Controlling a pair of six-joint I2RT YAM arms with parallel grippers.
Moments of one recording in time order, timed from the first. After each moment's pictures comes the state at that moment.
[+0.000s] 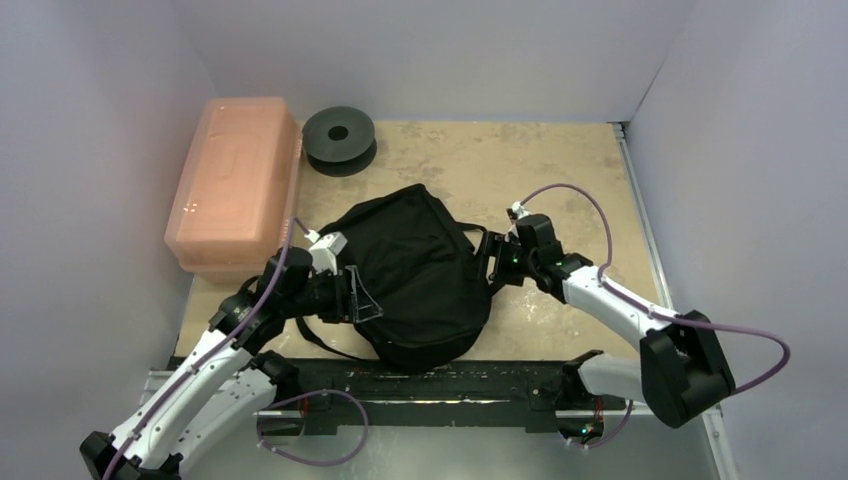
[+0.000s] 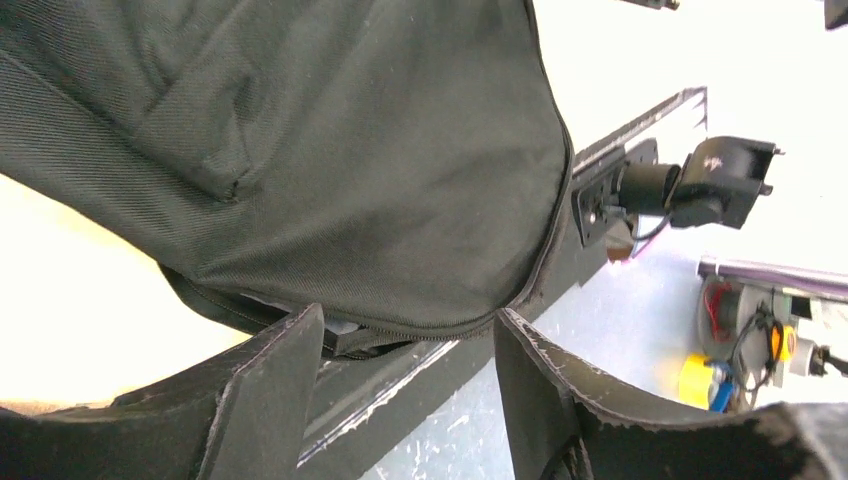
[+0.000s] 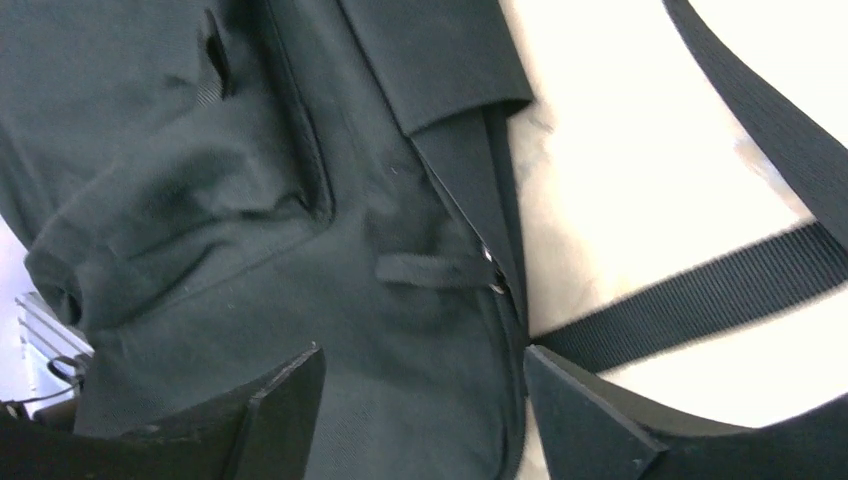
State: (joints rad) left arm -0.55 0.67 0.64 -0.68 0.39 -0.64; right arm 0.44 1.26 0.62 -0.14 -0.27 0.63
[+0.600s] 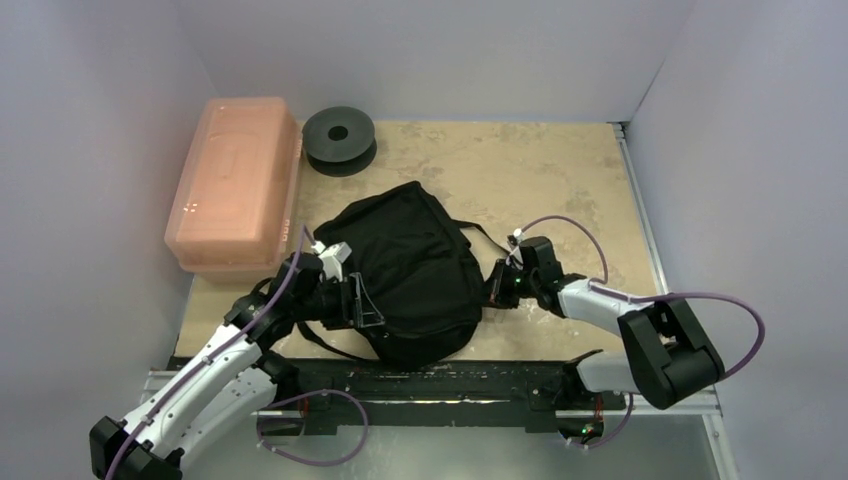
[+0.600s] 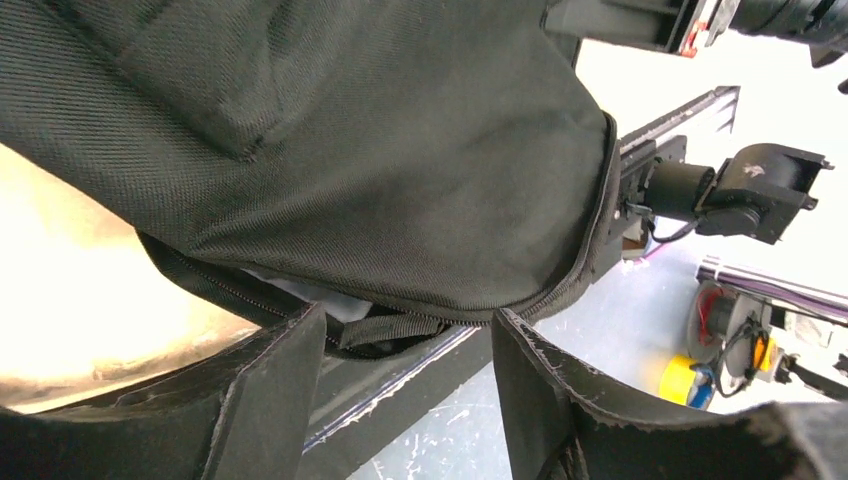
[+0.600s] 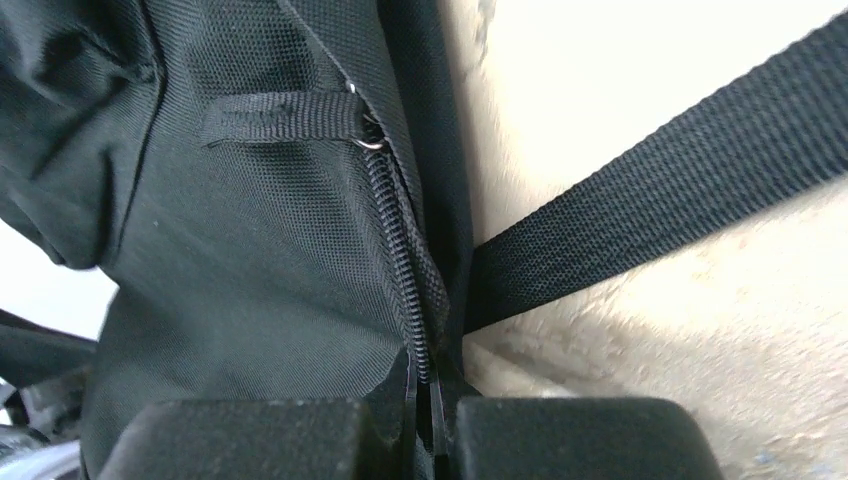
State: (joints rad) left arm -0.55 0.69 0.55 -0.65 0.38 -0.72; right arm 0.41 1.32 0.42 0.03 -0.47 0.76
